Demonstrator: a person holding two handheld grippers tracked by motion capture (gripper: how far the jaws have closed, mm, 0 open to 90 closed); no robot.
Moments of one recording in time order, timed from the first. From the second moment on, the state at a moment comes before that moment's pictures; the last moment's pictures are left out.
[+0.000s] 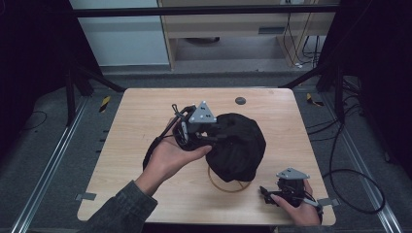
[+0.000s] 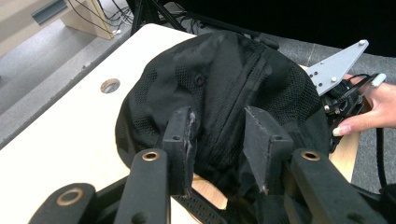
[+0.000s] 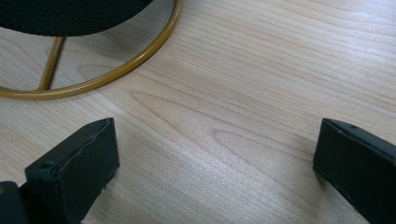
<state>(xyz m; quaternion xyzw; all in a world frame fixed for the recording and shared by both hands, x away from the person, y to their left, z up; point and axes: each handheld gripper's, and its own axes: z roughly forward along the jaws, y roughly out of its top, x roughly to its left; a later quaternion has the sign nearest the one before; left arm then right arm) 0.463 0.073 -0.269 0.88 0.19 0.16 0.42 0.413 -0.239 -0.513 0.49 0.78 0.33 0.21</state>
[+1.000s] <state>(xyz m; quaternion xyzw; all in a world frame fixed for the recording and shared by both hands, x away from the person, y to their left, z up) 0.457 0.103 -0.252 0.86 0.20 0.17 0.44 0.413 -0.239 -0.513 0.49 0.78 0.33 0.21</state>
